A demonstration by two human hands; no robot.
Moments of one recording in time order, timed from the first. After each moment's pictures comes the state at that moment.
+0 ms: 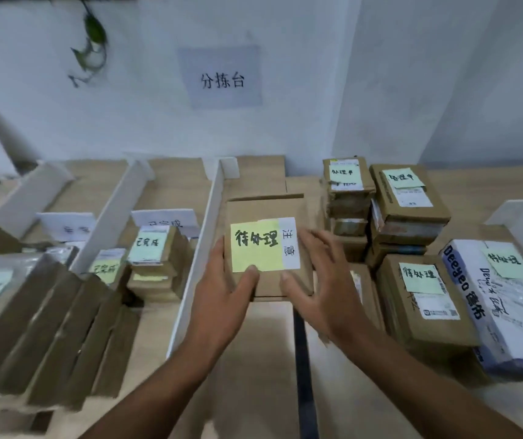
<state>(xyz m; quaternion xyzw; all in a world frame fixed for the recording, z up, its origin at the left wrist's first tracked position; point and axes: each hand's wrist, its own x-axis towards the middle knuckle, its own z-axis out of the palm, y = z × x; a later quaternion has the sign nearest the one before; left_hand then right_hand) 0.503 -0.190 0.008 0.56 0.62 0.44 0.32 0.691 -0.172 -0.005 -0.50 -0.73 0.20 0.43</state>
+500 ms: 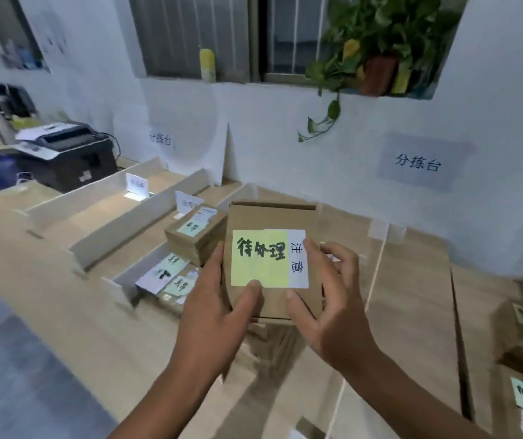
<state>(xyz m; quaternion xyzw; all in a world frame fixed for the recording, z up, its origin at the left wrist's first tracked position) 0.194 -0.412 0.111 0.48 0.67 0.56 0.08 0.348 -0.301 0.090 -0.26 -0.81 0.22 0.48</state>
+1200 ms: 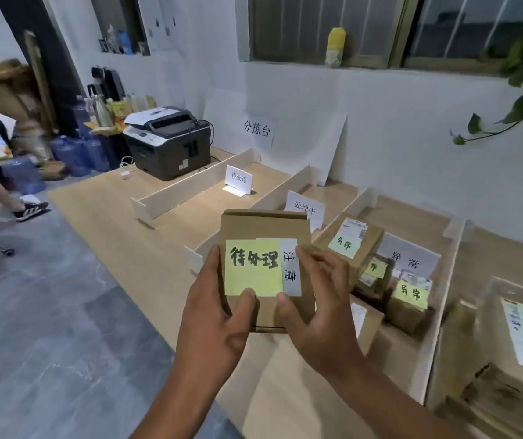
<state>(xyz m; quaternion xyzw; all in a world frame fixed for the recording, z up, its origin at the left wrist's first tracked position) -0.218 -0.533 0.075 0.39 0.75 0.54 0.05 -0.103 -0.406 0.052 -0.20 -0.81 0.34 0.45</state>
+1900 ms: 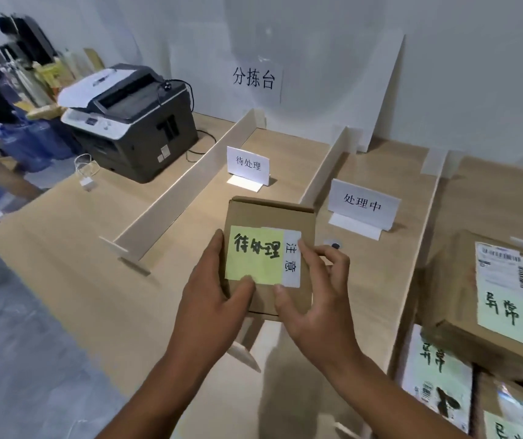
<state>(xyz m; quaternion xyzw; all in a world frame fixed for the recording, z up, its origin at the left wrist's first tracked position) -0.598 -0.319 0.016 0.41 0.79 0.42 0.17 -0.458 -0.229 -0.036 -0.34 -0.74 0.40 0.42</state>
